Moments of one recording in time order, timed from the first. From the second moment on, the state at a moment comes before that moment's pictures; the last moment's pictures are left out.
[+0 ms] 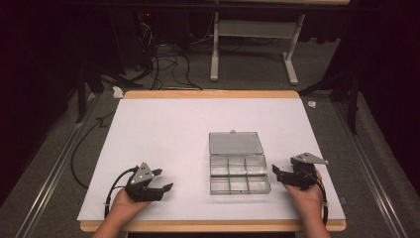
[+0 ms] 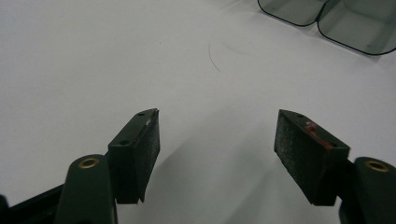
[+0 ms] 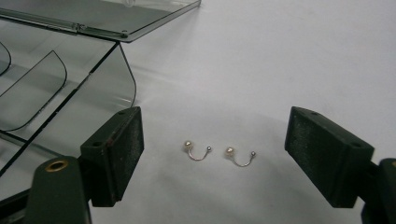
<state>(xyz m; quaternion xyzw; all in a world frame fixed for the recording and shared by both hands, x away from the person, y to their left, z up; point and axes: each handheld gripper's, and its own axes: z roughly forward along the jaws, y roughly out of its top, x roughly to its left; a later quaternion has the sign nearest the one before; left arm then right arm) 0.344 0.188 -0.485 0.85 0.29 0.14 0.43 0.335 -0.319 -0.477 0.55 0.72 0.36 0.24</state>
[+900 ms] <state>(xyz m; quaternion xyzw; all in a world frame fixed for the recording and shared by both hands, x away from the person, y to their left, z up) 0.345 0.187 -0.485 0.85 0.28 0.13 0.42 0.315 -0.347 -0.469 0.55 0.71 0.36 0.24</state>
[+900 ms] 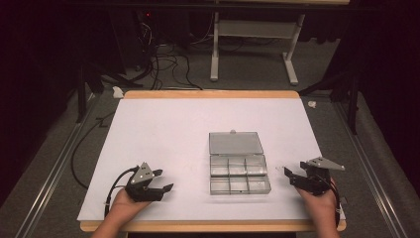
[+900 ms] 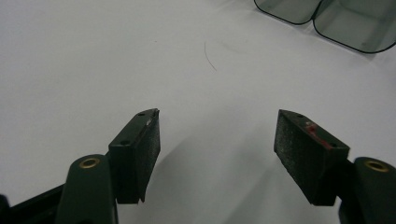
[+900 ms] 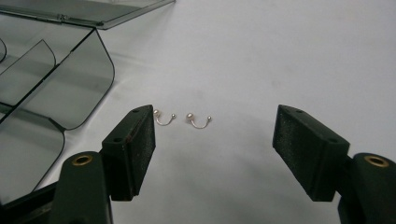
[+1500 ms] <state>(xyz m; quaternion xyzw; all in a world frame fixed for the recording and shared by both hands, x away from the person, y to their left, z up) 0.345 0.187 -0.485 0.85 0.28 0.13 0.42 0.311 -0.342 -0.464 0.55 0.73 0.32 0.23</state>
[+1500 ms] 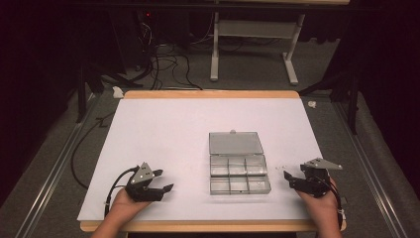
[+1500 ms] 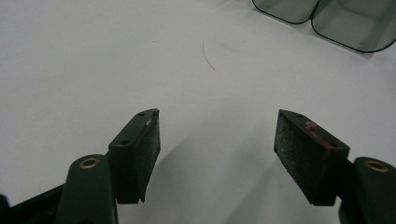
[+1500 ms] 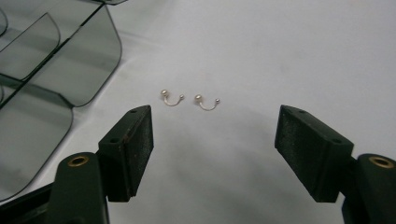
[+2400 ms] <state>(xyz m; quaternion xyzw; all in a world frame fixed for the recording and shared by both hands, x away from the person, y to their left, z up) 0.345 0.187 -0.485 0.85 0.28 0.13 0.42 0.321 -0.323 -0.450 0.55 0.76 0.29 0.20</state>
